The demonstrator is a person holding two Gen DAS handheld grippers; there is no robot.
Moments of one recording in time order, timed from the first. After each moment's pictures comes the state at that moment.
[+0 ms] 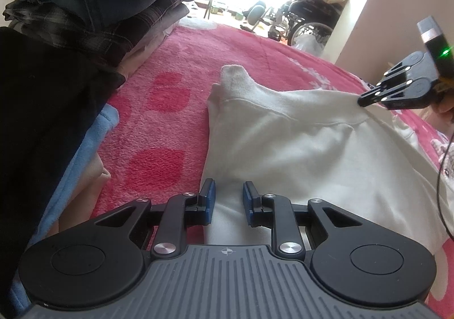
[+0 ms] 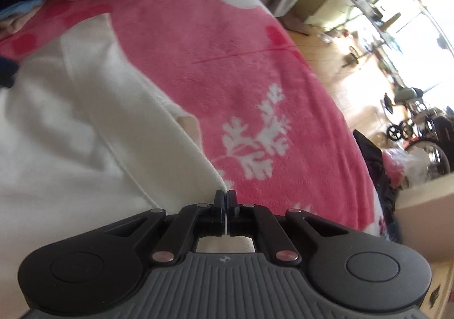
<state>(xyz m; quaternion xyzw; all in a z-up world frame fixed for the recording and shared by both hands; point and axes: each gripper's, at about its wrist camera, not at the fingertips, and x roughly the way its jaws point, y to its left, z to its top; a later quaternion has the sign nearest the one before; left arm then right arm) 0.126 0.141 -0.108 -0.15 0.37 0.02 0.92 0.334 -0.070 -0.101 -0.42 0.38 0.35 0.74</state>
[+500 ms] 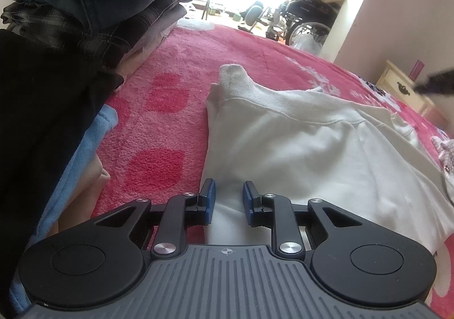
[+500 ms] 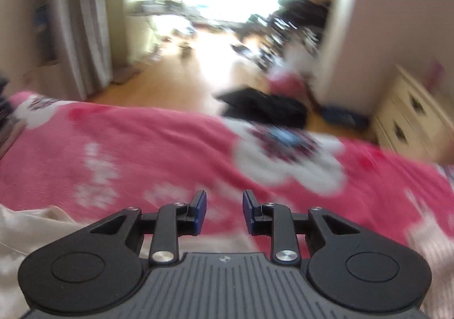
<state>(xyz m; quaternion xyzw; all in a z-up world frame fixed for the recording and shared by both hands) 0.124 0.141 -0.110 -0.15 0.36 0.01 0.92 0.366 -0.269 -0.030 -0.07 0.41 0.07 0.91</state>
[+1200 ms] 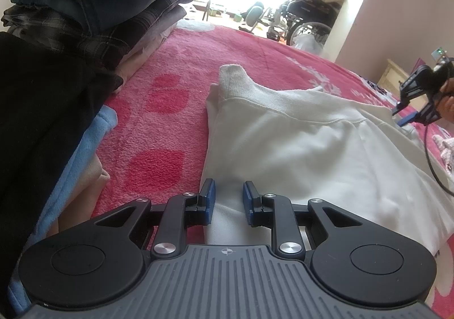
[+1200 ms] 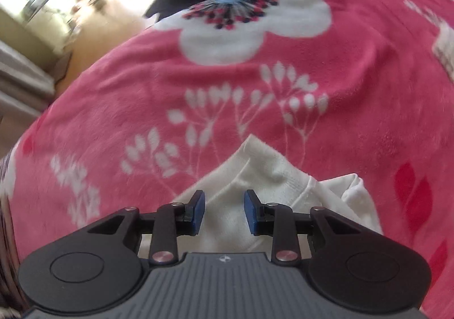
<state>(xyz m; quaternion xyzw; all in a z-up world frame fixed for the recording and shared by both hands) 0.124 0.139 -0.110 -0.14 0.36 0.02 0.92 0.424 -0.256 -0.105 0.18 0.60 -0.06 0.78</state>
